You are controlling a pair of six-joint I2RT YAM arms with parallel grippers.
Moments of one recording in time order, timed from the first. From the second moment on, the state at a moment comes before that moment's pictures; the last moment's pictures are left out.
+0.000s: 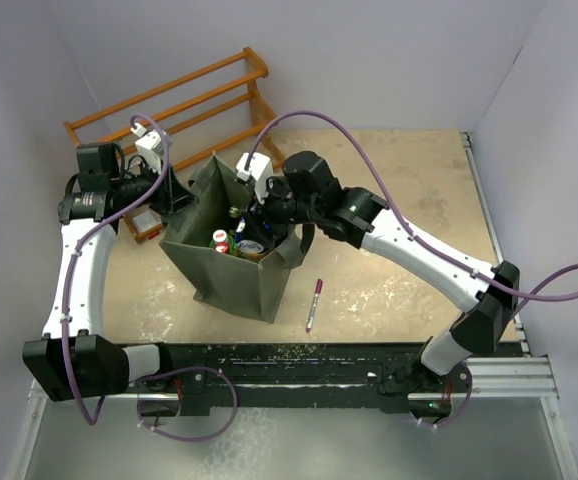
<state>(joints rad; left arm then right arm) 0.12 1.25 1.30 -0.72 0.86 0.16 0.90 1.58 1.63 -0.52 -0.25 -0.10</state>
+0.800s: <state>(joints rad) 0.12 1.25 1.29 -0.72 0.86 0.17 0.90 1.58 1.50 -0.40 -0.21 -0.15</state>
